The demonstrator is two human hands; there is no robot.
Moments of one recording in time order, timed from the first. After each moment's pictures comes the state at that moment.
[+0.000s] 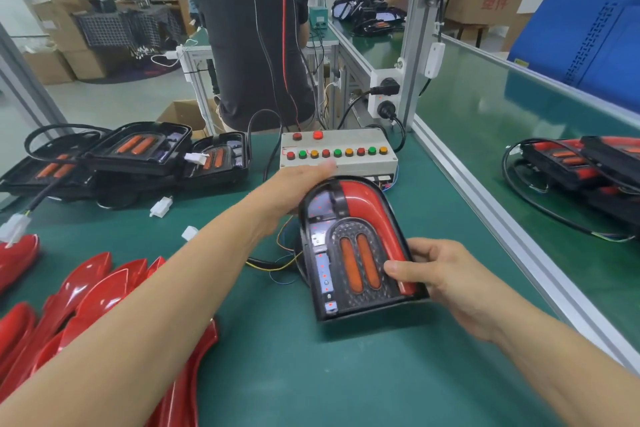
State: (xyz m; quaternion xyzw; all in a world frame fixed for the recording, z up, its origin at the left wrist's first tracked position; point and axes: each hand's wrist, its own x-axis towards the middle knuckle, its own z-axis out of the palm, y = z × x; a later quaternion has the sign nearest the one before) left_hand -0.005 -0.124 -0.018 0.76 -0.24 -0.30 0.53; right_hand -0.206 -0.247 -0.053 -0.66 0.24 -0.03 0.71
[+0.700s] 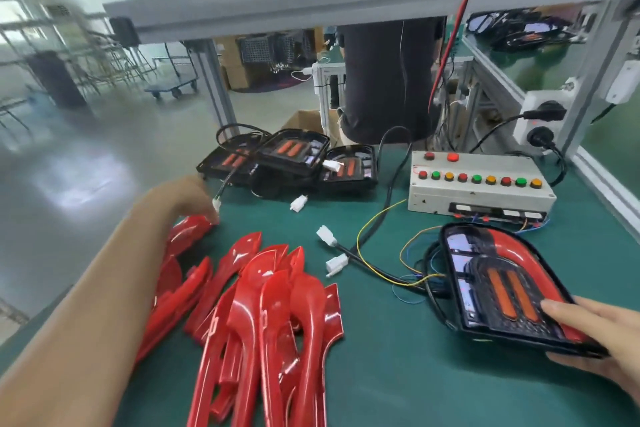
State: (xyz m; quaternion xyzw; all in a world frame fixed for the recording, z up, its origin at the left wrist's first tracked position) left_hand 0.101 0.153 0.015 0.99 0.03 -0.10 0.07; right_hand -0.195 -0.265 -0.078 -0.66 0.28 -0.01 0.70
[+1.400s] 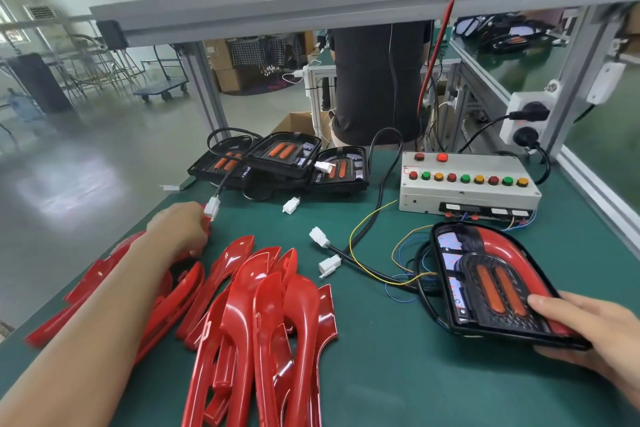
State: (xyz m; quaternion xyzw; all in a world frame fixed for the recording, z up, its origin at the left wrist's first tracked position) left_hand 0.078 0.153 -0.017 1.00 0.00 -0.07 -0.02; right_hand -0.201 -0.260 -0.070 -0.66 0.27 0.00 0.70
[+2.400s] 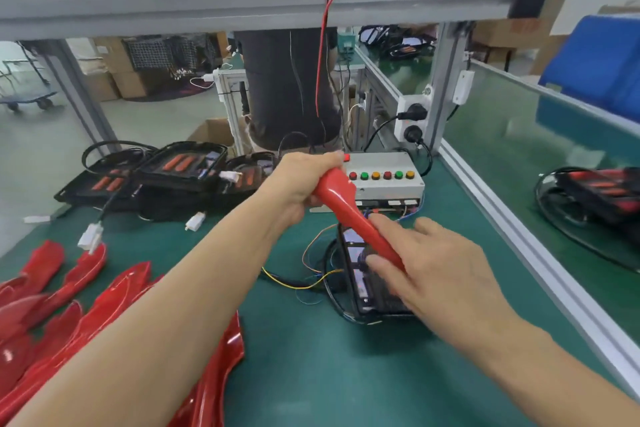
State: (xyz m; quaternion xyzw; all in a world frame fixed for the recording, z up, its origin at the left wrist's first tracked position) left_hand -0.002 -0.122 0.026 0.71 -0.15 -0.22 0.65; right_hand -0.182 -0.208 -0.011 -0.96 0.03 -0.28 0.02
